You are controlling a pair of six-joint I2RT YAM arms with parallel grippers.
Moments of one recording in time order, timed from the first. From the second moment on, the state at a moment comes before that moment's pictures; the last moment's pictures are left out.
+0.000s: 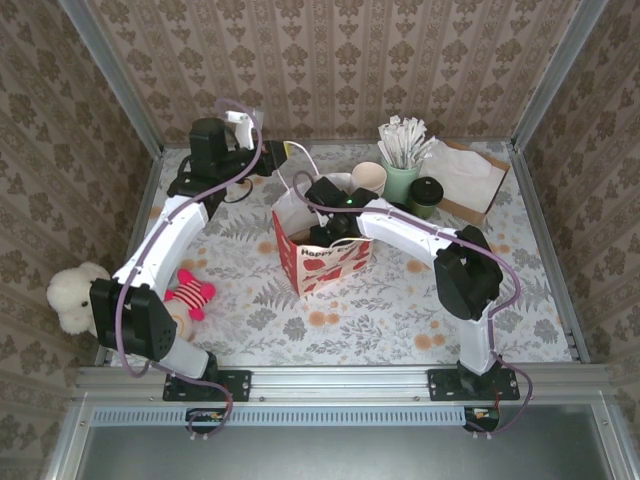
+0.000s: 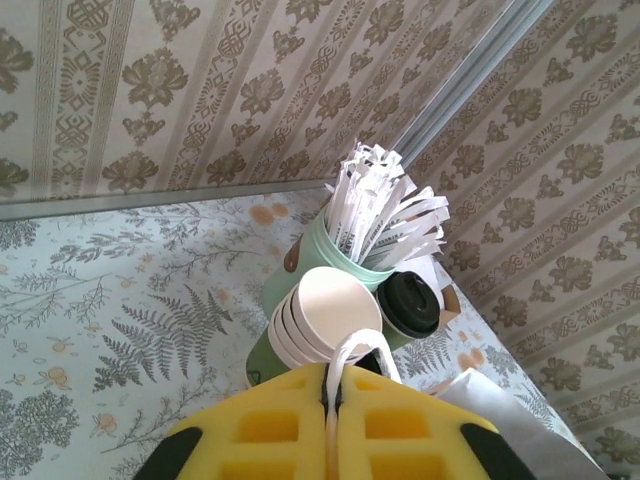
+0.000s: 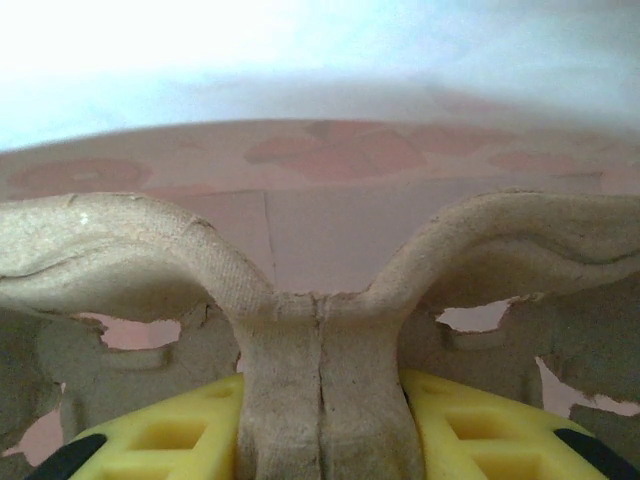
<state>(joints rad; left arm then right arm) -0.30 1.52 1.38 -0.19 0.60 -0.39 0.73 1.97 1.63 -0.84 -0.01 0.36</state>
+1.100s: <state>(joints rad) -0.38 1.53 1.20 0.18 0.63 -0.68 0.73 1.91 1.31 -0.77 0.07 0.49</state>
